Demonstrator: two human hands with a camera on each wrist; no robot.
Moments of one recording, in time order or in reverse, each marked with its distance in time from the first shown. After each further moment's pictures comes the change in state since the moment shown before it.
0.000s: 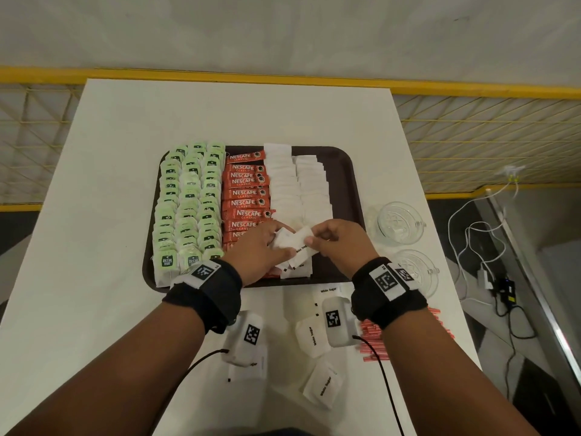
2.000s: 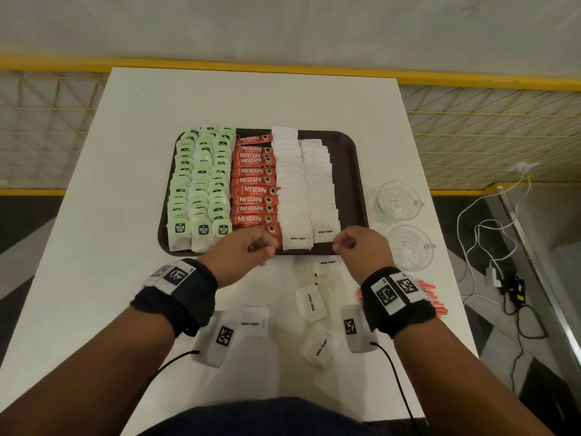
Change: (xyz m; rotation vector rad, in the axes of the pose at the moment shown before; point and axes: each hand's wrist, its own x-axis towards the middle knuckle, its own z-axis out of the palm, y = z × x) left_hand -0.075 -0.012 -0.005 0.333 0.032 -0.002; right_hand -0.058 0.028 -0.006 -0.384 0.111 0.073
